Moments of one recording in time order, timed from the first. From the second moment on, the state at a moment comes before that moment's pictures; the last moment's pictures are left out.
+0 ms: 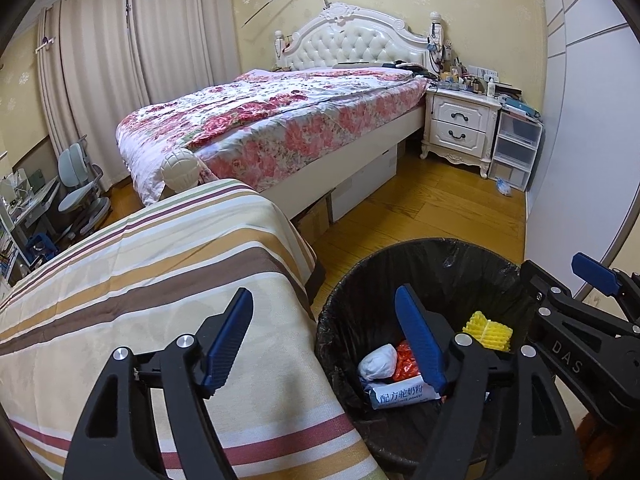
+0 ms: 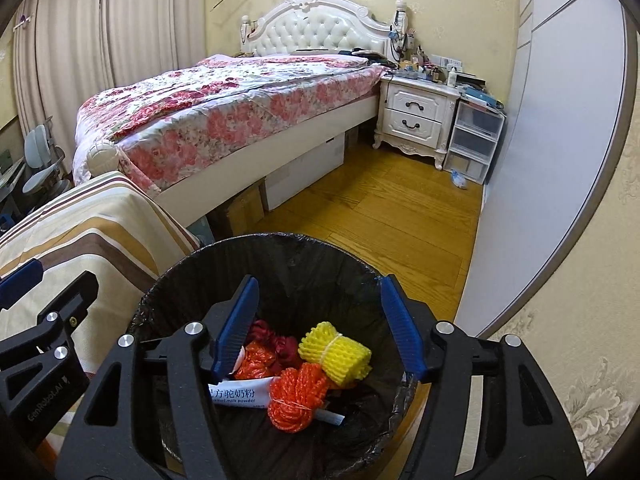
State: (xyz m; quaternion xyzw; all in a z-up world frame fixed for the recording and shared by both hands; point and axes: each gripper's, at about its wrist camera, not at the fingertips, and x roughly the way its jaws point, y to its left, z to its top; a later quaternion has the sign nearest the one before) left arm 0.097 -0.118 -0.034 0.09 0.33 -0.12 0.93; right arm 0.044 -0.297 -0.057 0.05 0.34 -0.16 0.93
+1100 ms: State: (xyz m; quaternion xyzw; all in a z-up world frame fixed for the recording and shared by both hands) left arm 0.009 -0.026 0.003 0.06 0.30 -0.05 0.95; right arm -0.051 -0.235 -0.004 0.05 0.30 -0.13 0.94
